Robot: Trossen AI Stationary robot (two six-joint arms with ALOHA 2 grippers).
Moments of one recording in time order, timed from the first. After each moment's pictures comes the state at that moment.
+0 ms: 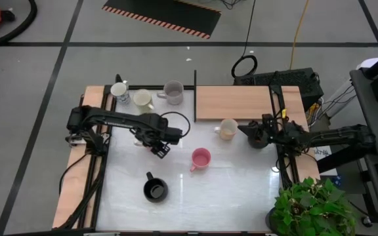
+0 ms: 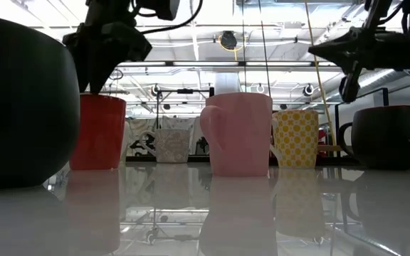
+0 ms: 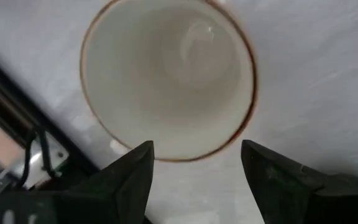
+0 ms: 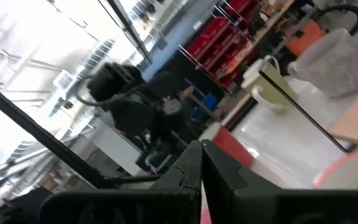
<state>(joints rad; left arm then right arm) -0.04 1.75 1.47 -1.50 -0.03 -0.95 -0.02 0.47 0.02 0.61 0.18 0.84</state>
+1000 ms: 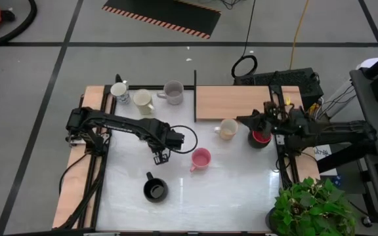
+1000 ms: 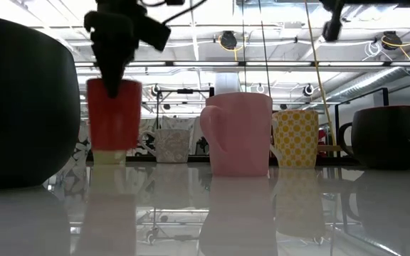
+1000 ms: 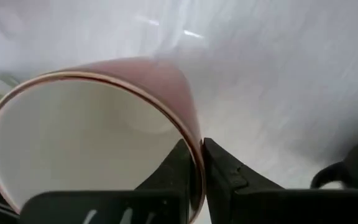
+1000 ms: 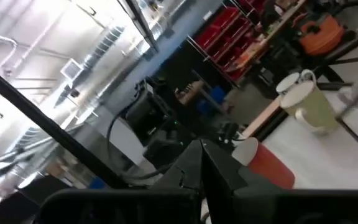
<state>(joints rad) -0.09 1.75 1.49 -1.35 -0.15 -0.36 -0.02 0.61 0.50 0.24 0.13 0.82</state>
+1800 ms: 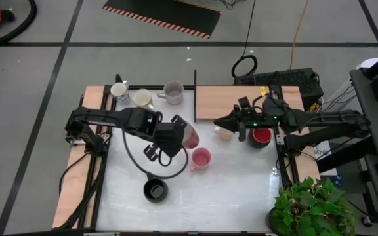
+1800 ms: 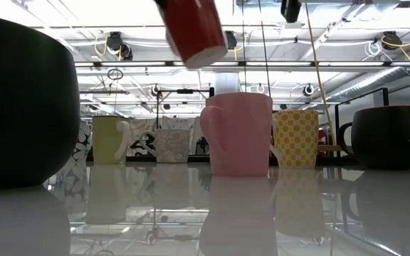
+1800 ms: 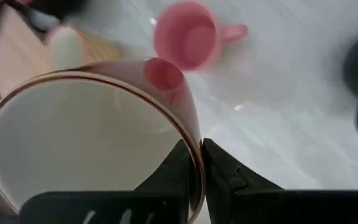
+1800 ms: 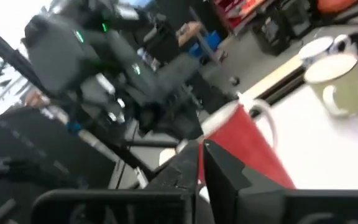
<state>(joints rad) -0.16 1.75 1.95 -1.35 -0.17 0.74 -0.03 1.02 0.89 0.05 -0.07 0.69</state>
